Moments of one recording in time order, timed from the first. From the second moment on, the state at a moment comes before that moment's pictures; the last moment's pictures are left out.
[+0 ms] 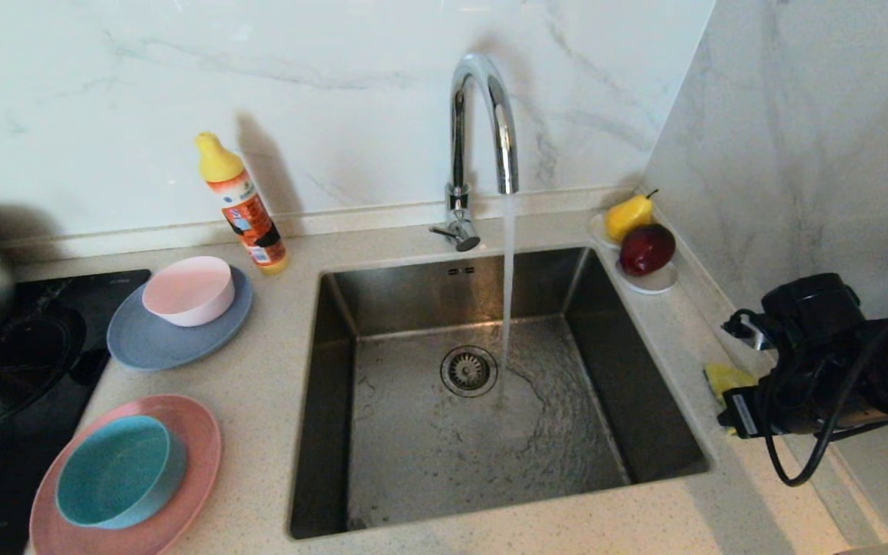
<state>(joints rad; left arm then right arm) 0.00 0.00 0.00 0.03 -0.04 0.09 0.07 1.76 -0.96 0.14 -0.15 0.04</state>
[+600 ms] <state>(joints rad) 0.00 0.00 0.00 0.03 -0.04 0.09 0.10 1.69 -0.97 0.19 -0.14 0.04</state>
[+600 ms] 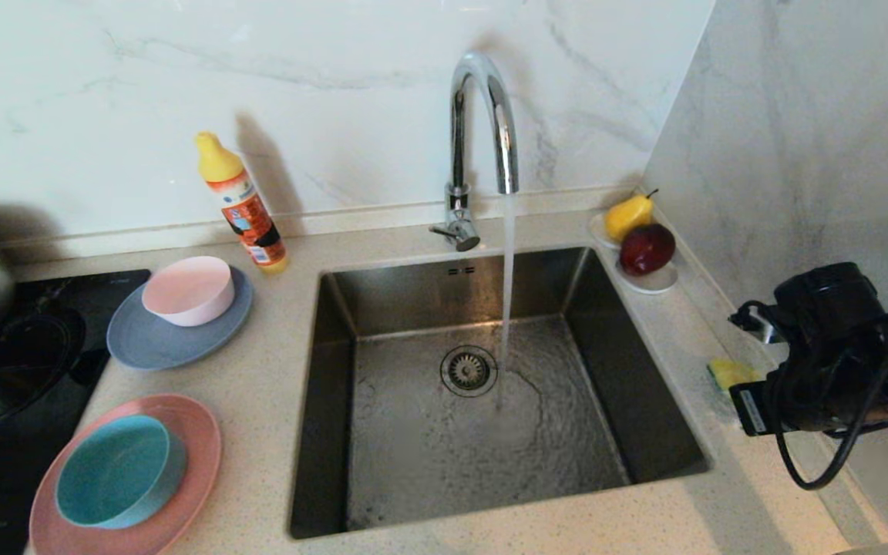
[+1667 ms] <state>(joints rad) 0.00 0.00 0.00 0.03 -0.04 0.09 0.43 1.35 -1.00 0.51 -0.01 0.10</state>
